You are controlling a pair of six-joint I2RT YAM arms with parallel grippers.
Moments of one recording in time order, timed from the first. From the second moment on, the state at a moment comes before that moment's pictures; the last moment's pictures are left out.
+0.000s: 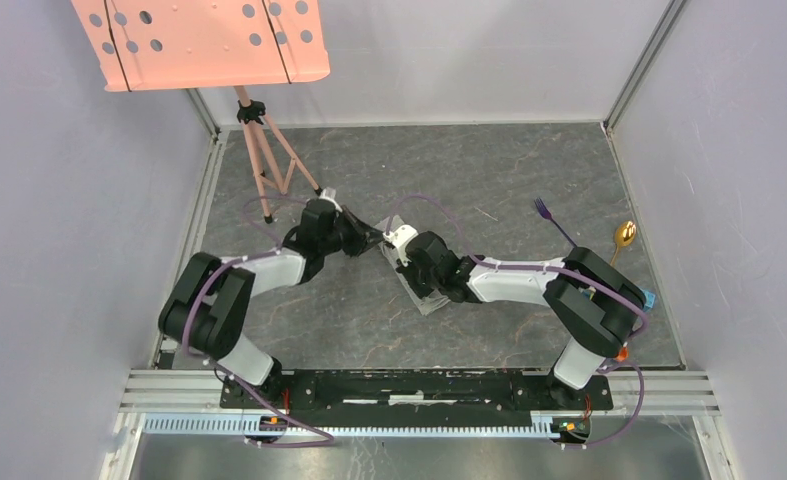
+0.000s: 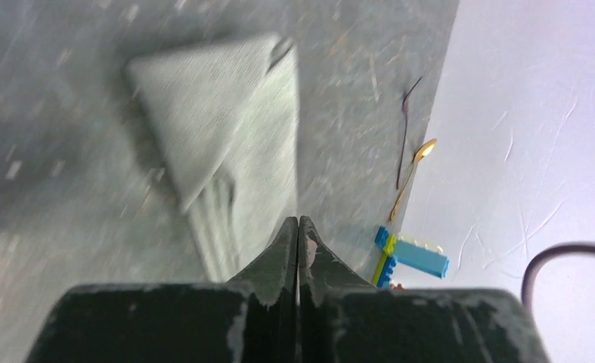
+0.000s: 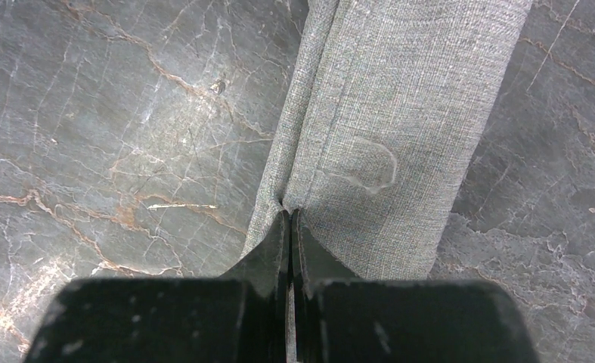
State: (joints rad) left arm -0.42 1.52 0.60 0.38 0.29 -1.14; right arm 0.91 1.69 0.85 0.01 0.10 0.08
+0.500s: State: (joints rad) left arm -0.41 1.87 0.87 0.26 0.37 -1.00; right arm 0.88 1.66 0.84 0.02 0.02 0.10
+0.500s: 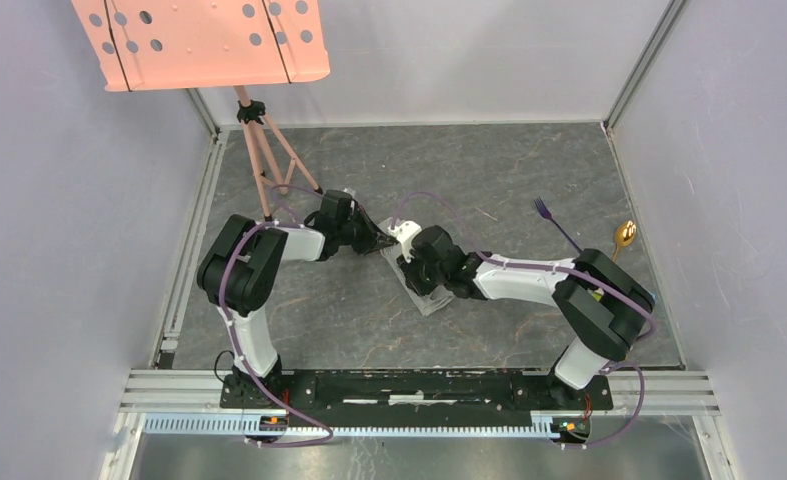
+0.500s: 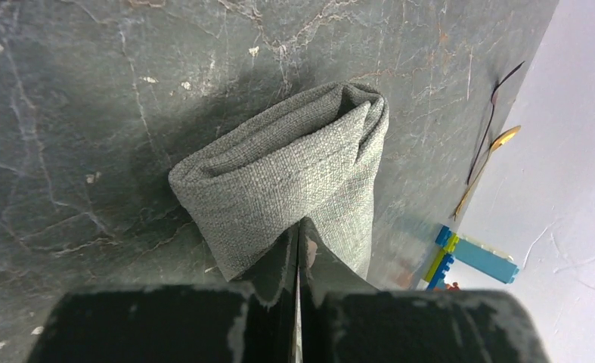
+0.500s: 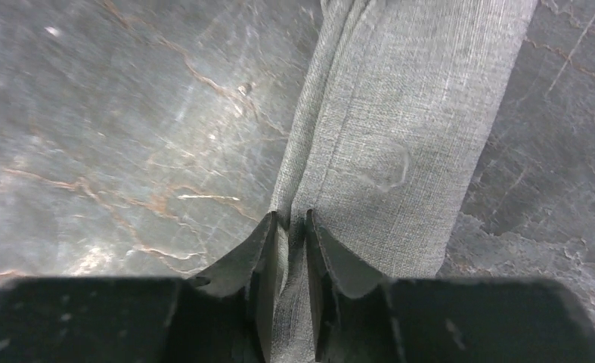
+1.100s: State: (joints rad) left arm -0.37 1.88 0.87 0.26 0.41 -0.93; right arm 0.73 1.65 0.68 0.22 -0.39 0.26
